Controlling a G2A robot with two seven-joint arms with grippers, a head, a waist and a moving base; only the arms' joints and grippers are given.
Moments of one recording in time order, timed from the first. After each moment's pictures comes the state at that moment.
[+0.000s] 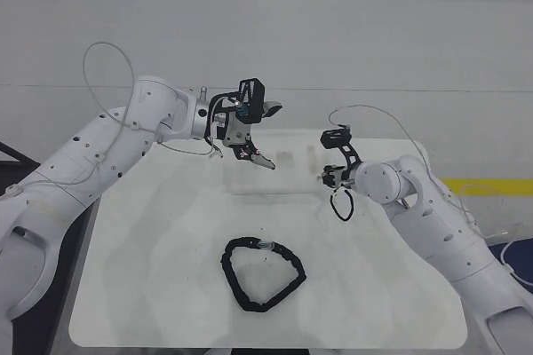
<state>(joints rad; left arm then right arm) -0.02 -1.05 -0.18 -1.02 1.02 -1.01 0.36 -0.58 -1.11 0.79 -1.31 -0.55 0.14 0.96</state>
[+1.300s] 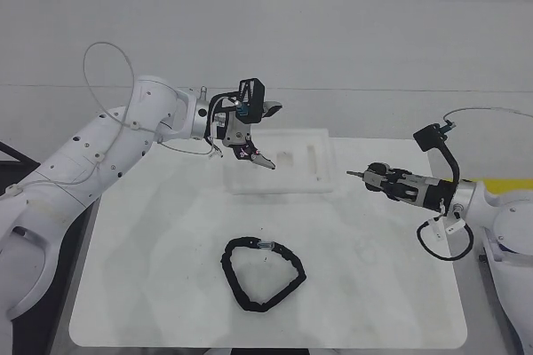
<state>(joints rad) -0.02 -1.05 -0.18 -1.02 1.02 -1.01 0.36 -1.09 -0.95 1.53 -1.87 -0.14 -0.15 1.09</state>
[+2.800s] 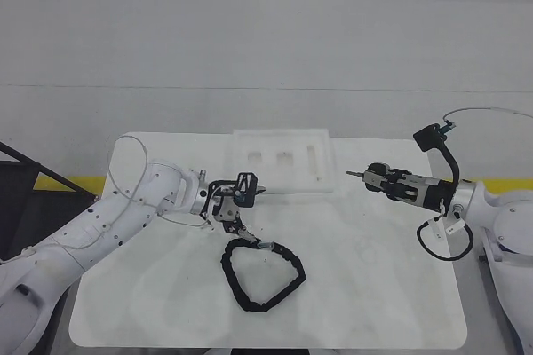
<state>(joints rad) 0.37 -0.89 -0.28 -1.28 1.11 -0.96 0.14 -1.09 -0.95 1.53 -1.87 -0.14 -0.15 1.09</state>
